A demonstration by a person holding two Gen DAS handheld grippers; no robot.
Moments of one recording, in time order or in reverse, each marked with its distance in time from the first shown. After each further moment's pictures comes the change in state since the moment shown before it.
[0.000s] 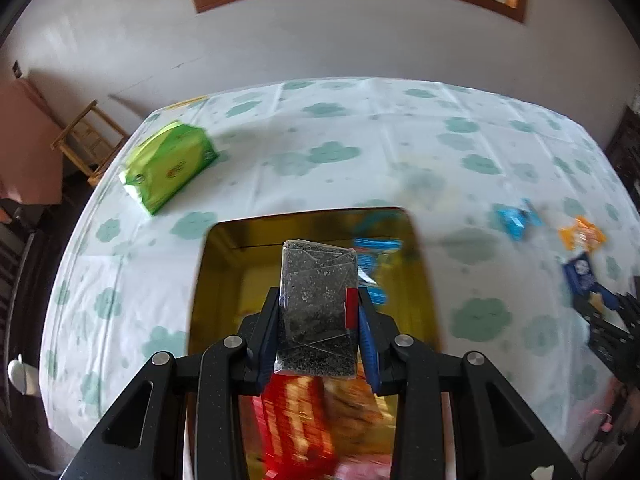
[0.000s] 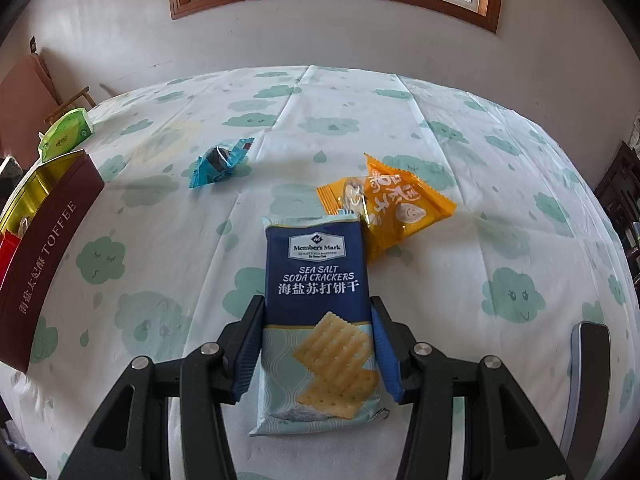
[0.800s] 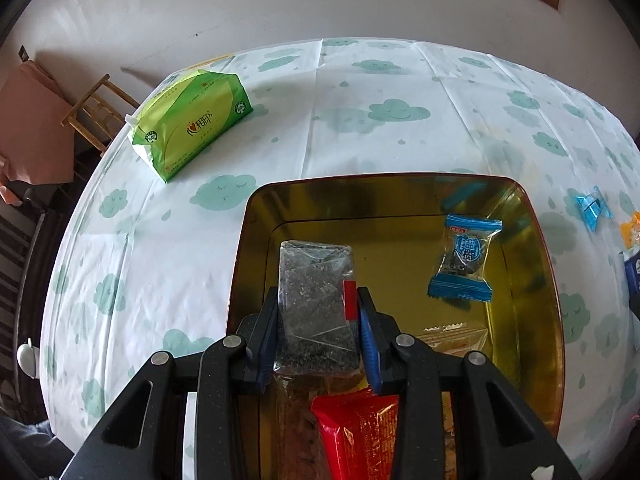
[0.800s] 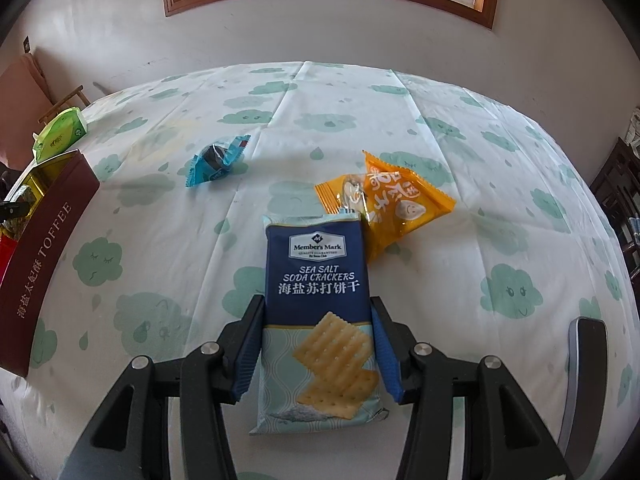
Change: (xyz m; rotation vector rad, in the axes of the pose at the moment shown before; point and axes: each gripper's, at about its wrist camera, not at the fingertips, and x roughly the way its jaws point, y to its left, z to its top) left arm 0.059 0.039 -0.006 -0.019 0.095 0.058; right arm 0.001 0.002 0.001 0.014 0.020 -0.022
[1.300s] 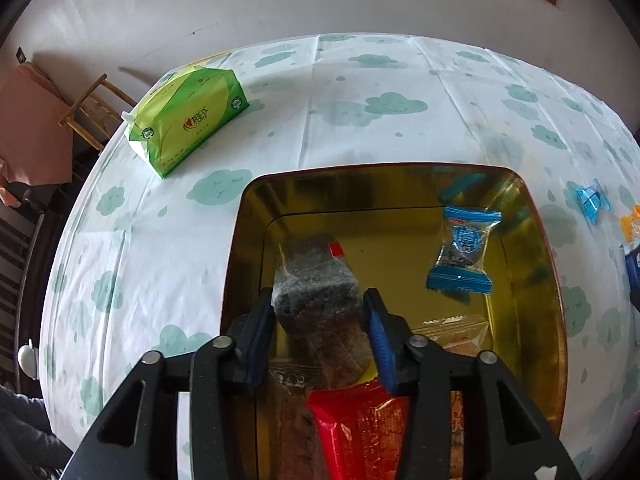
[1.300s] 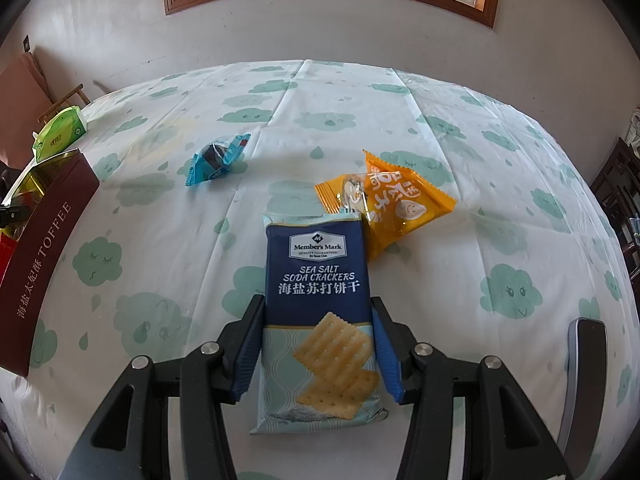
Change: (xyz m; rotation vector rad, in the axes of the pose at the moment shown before) left arm 0.002 -0.001 -0.004 0.009 0.007 -0.004; right arm 0.000 0.000 0.001 0.000 0.001 0.000
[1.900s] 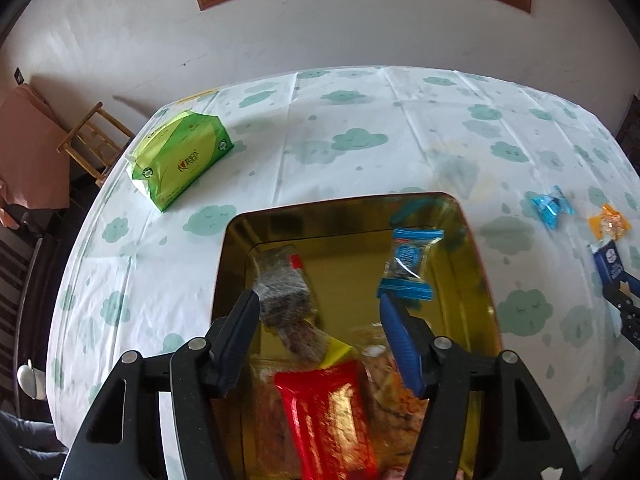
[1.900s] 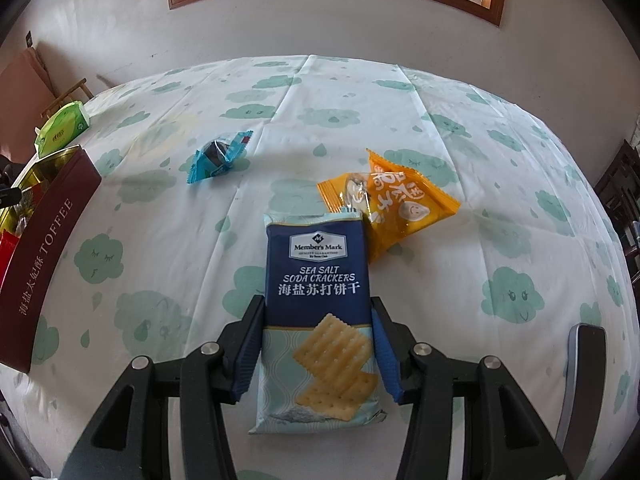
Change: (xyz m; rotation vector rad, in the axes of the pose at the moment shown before) left arm -0.043 -0.025 -0.001 0.042 -0.095 -0.027; right arm 0.002 -0.001 0.001 -0.012 0.025 0.012
